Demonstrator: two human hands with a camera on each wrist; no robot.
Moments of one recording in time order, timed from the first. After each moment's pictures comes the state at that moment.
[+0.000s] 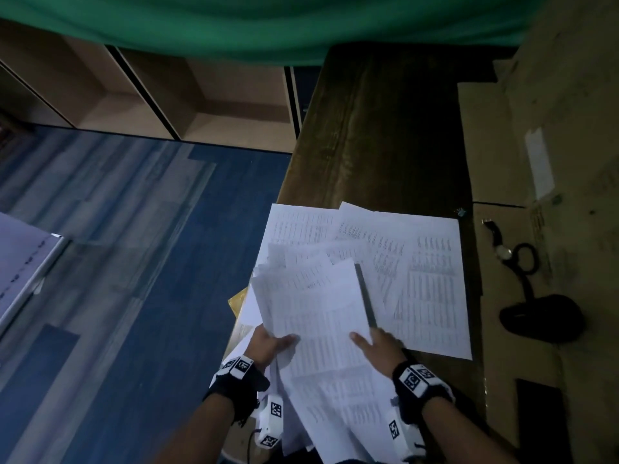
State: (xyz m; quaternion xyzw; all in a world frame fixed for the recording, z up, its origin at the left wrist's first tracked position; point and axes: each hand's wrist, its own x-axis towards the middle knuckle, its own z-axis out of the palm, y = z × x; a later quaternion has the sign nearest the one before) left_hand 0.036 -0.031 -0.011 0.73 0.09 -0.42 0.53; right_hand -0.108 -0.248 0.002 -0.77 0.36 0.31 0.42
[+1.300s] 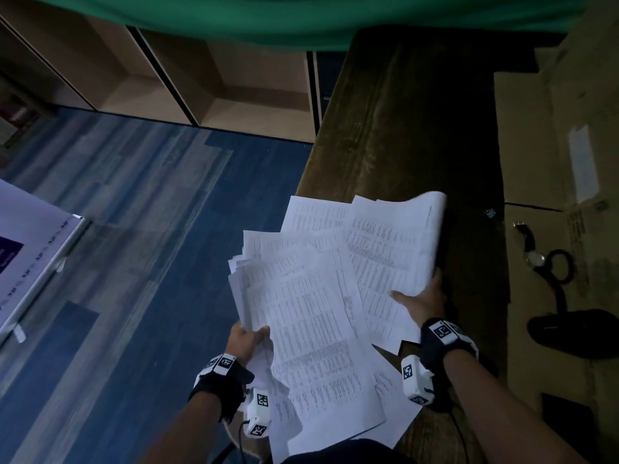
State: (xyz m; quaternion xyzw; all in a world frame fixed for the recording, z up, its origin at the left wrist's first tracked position) left_hand 0.067 0.022 -0.022 0.82 0.15 -0.30 0.46; right_hand -0.054 -0.312 -0.013 -0.65 0.58 0.00 0.49
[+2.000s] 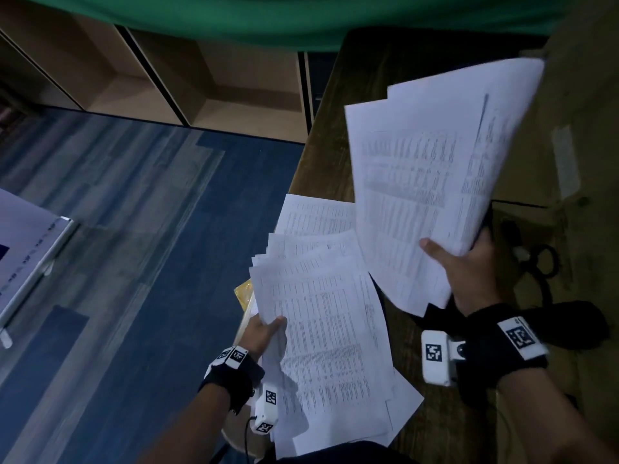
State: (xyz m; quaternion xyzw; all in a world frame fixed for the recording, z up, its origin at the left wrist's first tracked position) left_hand 0.057 -0.013 -0.017 0.79 0.08 -0.38 0.47; right_hand -0.064 -0.342 0.119 -0.63 0.42 -0.25 0.60
